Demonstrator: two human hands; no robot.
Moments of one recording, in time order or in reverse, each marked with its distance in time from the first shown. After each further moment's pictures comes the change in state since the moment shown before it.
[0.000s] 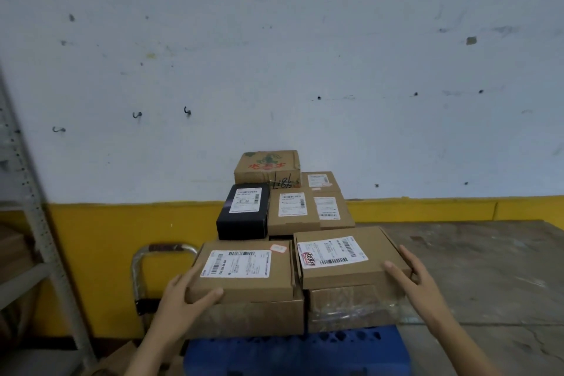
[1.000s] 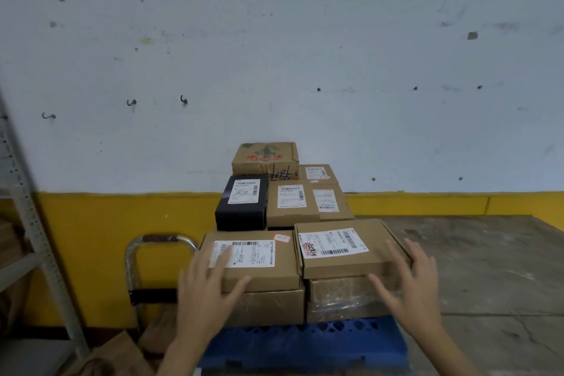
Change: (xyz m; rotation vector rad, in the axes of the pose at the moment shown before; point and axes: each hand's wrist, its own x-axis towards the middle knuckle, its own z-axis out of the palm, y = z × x) left_hand -0.012 0.018 0.046 0.564 0.274 0.324; right_hand -0.028 0.001 0.017 -0.704 0.267 -0.595
